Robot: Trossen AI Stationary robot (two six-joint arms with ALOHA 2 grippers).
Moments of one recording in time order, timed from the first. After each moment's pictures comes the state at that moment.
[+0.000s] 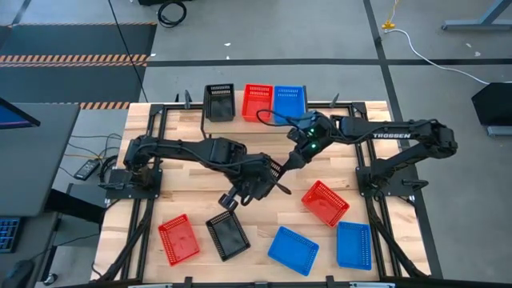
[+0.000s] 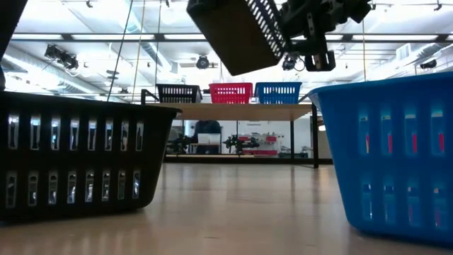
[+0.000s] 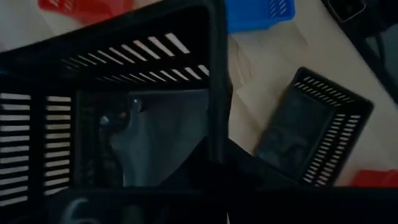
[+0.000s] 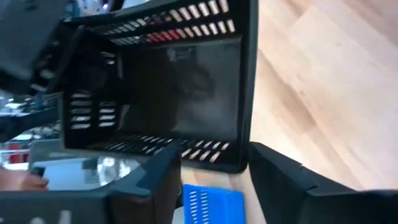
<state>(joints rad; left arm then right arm) -0.14 1.92 2.02 -1.30 0.13 0.44 -0.19 1.28 1.02 -0.42 -0.55 0.83</state>
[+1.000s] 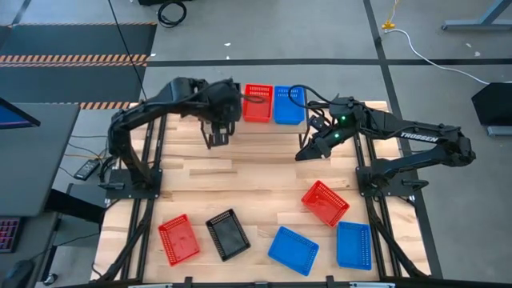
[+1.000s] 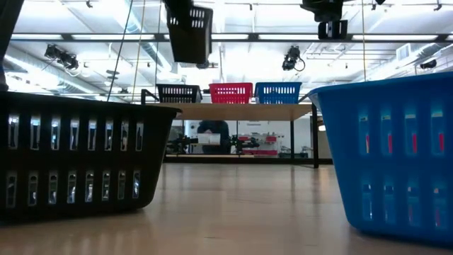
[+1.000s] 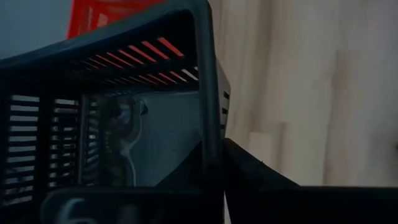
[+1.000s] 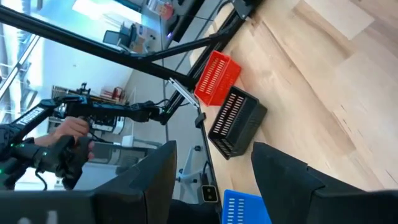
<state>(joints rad) 0.27 1.74 2.10 -1.48 -0.21 0.26 -0.25 1.05 1.02 -0.42 -0.62 0.84</state>
